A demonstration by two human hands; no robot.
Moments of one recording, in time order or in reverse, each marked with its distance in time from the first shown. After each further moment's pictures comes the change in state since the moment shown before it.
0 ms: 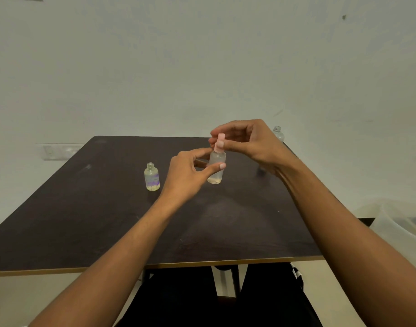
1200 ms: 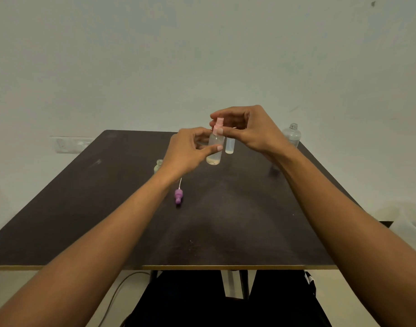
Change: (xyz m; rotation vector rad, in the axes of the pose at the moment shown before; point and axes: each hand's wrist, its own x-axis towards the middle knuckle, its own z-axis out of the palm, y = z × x) left_hand 0.052 -0.019 -0.027 0.034 -0.045 -0.049; right_hand 0.051 0.016 0.011 -0.136 0.058 -0.063
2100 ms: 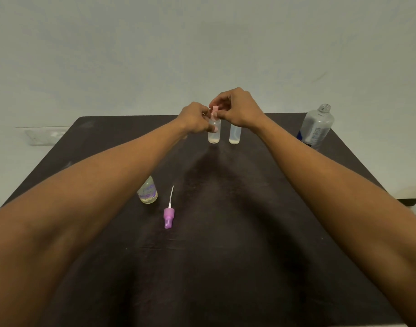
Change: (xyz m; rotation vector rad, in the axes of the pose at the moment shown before) left_hand 0.208 -0.128 0.061 0.225 -0.298 -0.308; right_hand 0.149 0.184 0.020 -0.374 -0.009 0.192
